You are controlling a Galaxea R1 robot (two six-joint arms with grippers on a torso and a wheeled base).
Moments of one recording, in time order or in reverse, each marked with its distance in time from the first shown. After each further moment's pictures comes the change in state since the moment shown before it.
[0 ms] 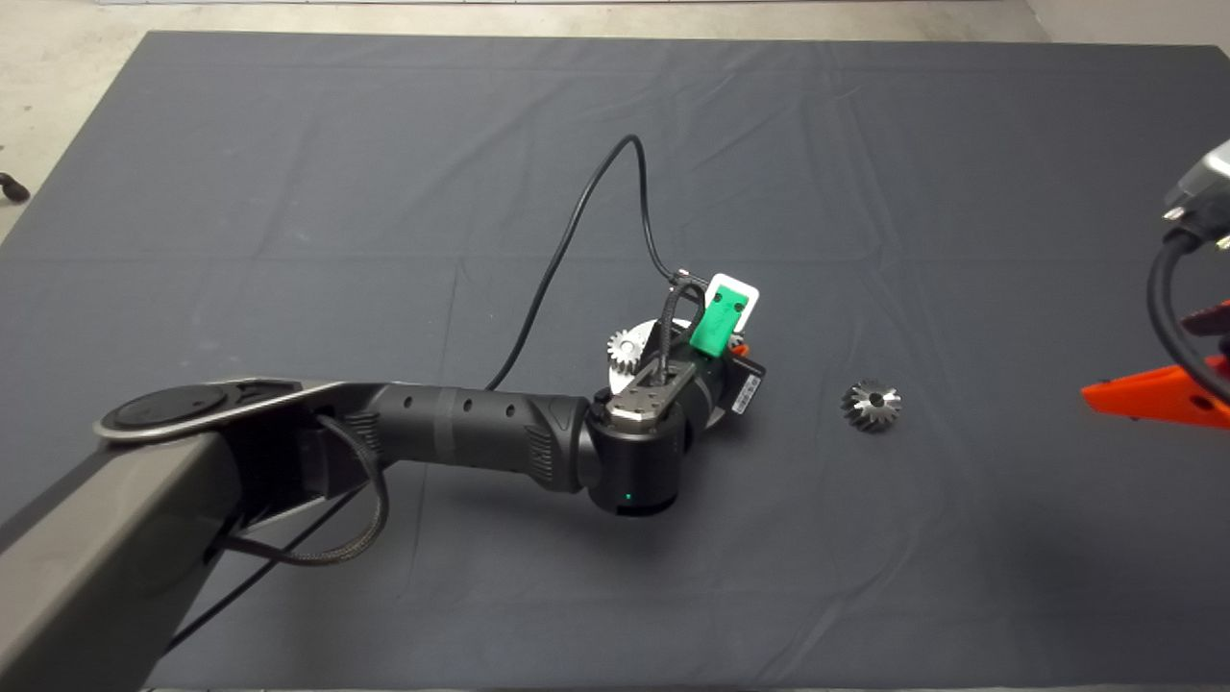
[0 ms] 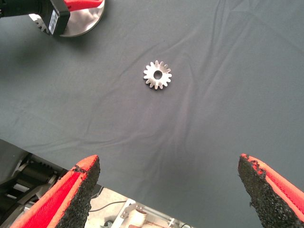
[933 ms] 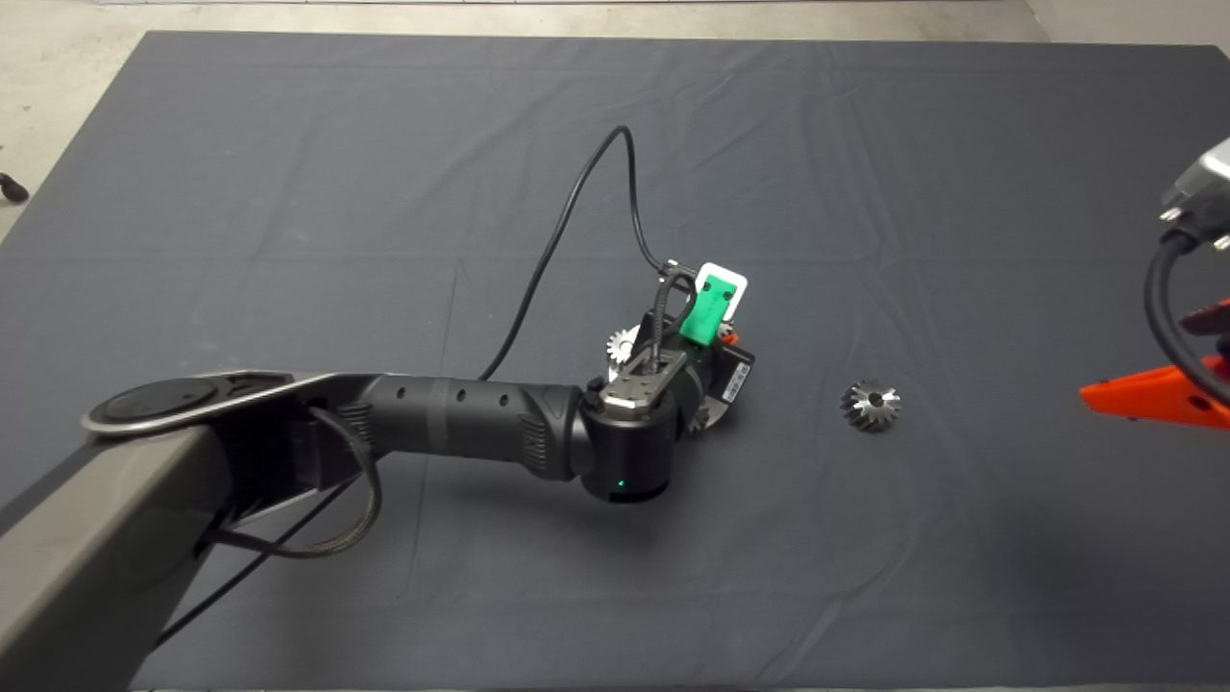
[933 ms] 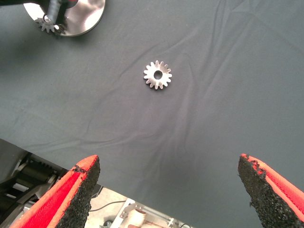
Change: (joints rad) left arm -0.012 -0.026 0.004 -0.006 0.000 -0.019; right arm 0.000 0.002 -0.001 0.000 0.000 0.000
